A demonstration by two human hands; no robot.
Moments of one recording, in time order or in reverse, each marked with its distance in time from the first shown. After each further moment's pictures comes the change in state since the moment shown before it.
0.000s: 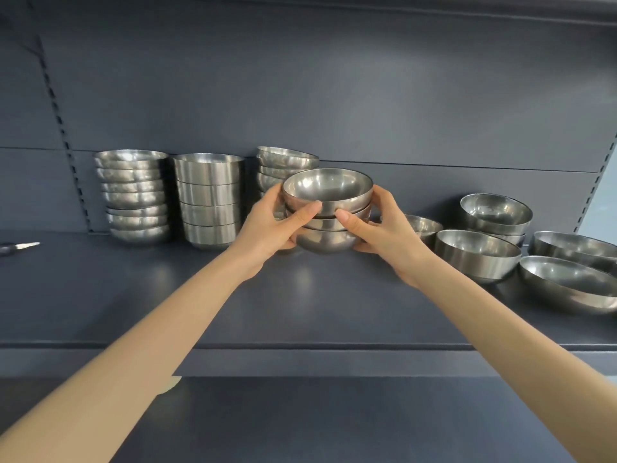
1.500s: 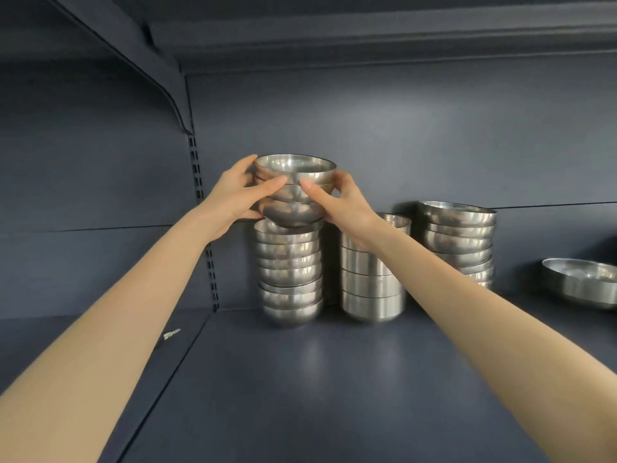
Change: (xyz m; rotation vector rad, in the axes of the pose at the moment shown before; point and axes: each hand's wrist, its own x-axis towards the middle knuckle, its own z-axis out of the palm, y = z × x) left_hand 0.103 0.025 -0.359 0.197 0.059 0.034; right_hand 0.207 -0.056 0.320 0.045 0.037 -0.105
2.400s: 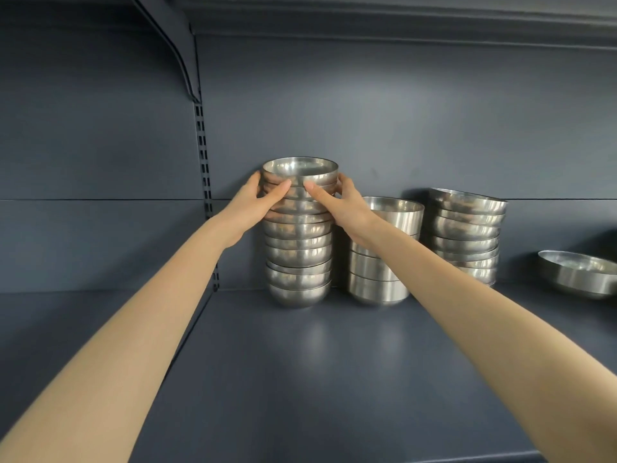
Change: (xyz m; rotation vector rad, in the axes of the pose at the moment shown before) left_hand 0.011 -0.068 -0.002 -0.002 -0.085 0.000; right_hand 0.001 0.030 0.024 -0.099 -0.001 0.120
